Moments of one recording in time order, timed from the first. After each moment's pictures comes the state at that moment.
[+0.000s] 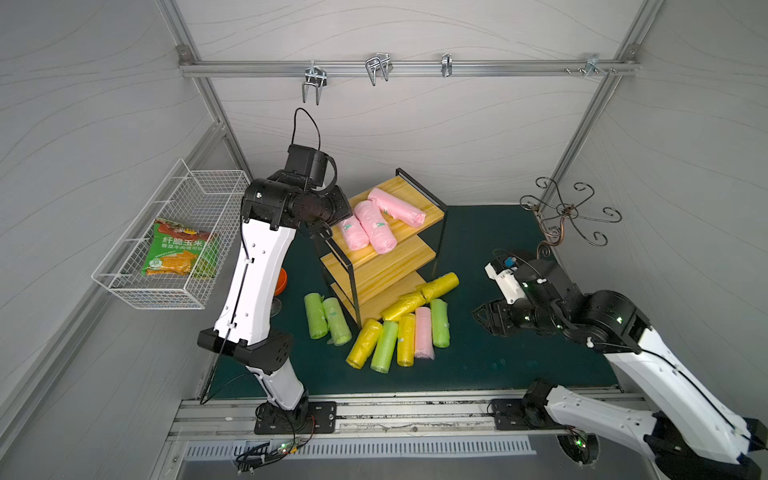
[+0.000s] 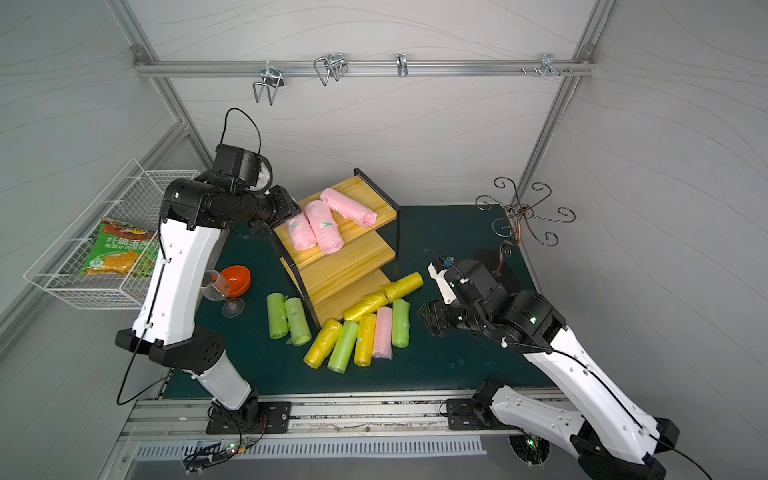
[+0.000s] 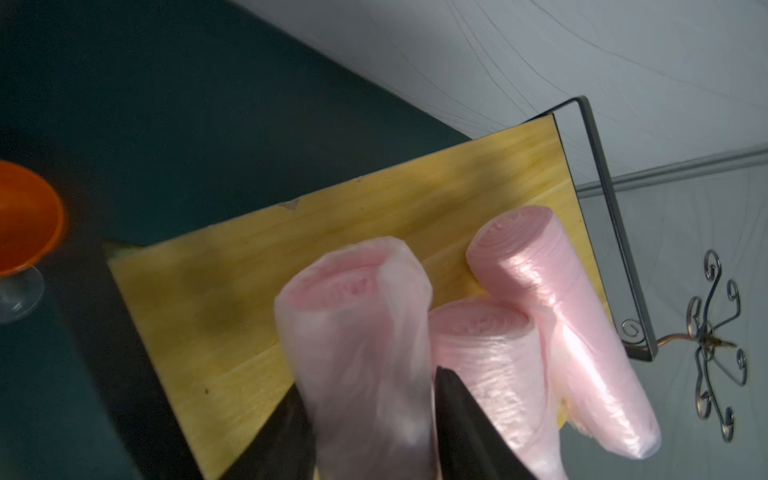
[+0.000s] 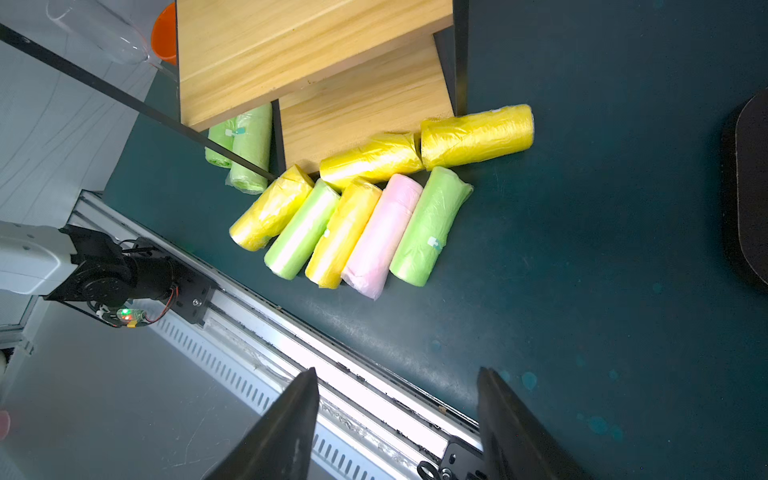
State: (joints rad) left arm -0.32 1.71 2.36 -1.51 0.04 -0.70; right arm 0.84 0.93 1.32 -1.27 -0.02 0.40
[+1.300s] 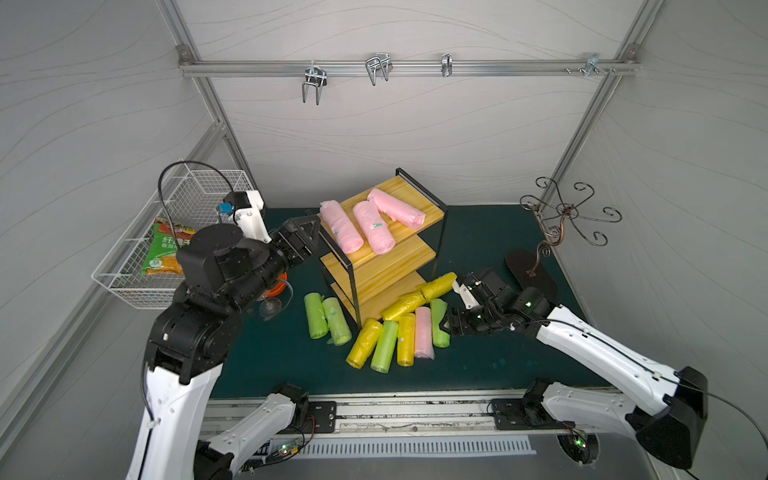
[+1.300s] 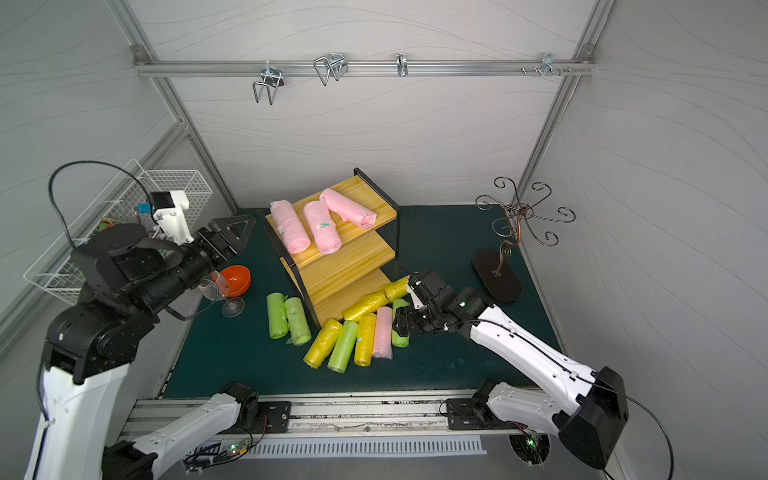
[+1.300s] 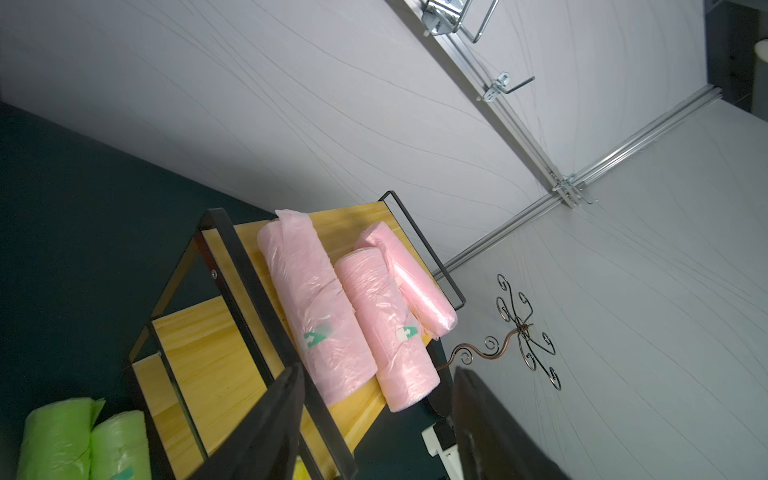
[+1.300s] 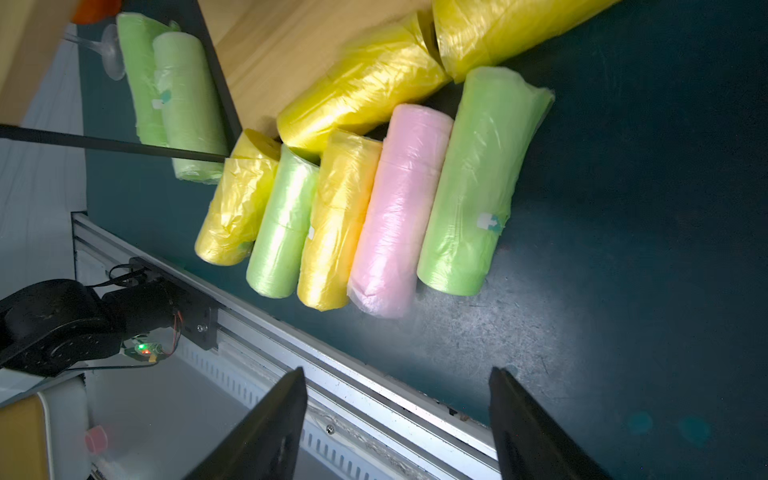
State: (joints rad) left arm -0.32 0.88 1.54 -0.86 0.06 -0.71; right arm 0.80 1.13 0.94 -0.89 -0.21 0.62
